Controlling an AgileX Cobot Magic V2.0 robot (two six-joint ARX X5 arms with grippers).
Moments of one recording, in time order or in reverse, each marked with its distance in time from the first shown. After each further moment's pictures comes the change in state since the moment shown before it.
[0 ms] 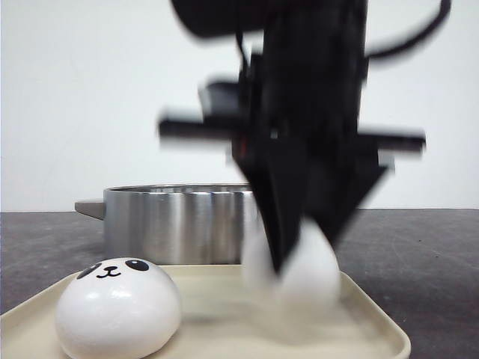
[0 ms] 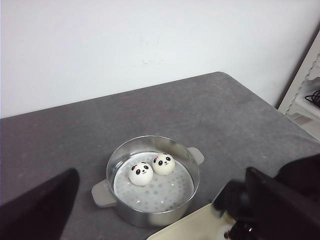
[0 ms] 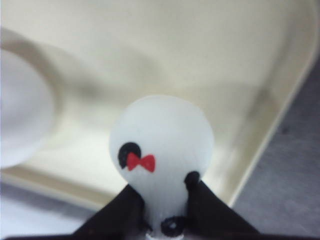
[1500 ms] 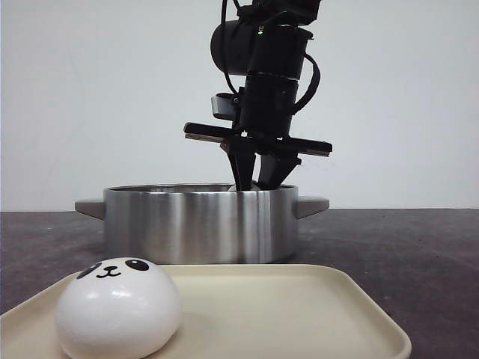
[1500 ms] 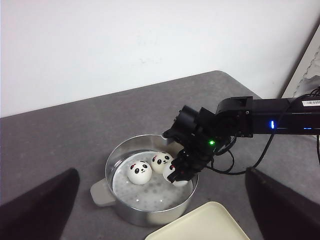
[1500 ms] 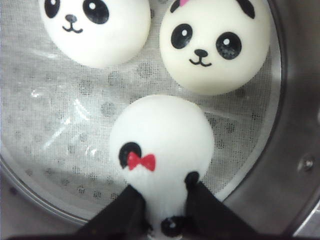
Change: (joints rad) left arm -0.009 0.000 0.000 -0.005 0.000 0.000; right arm -0.356 0.419 0.504 0.050 -0.043 -0.259
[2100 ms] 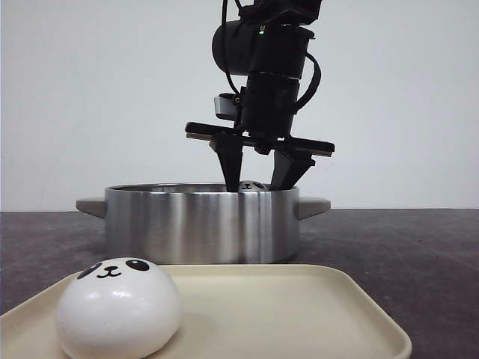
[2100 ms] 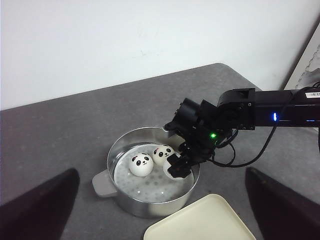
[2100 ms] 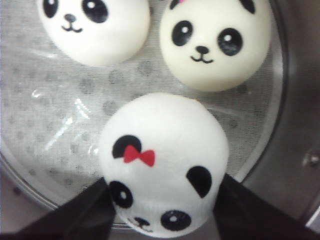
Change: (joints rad) left arm 0.000 0.000 -0.001 -0.027 0.000 0.000; right arm -0.003 0.000 0.000 -0.010 0.007 0.031
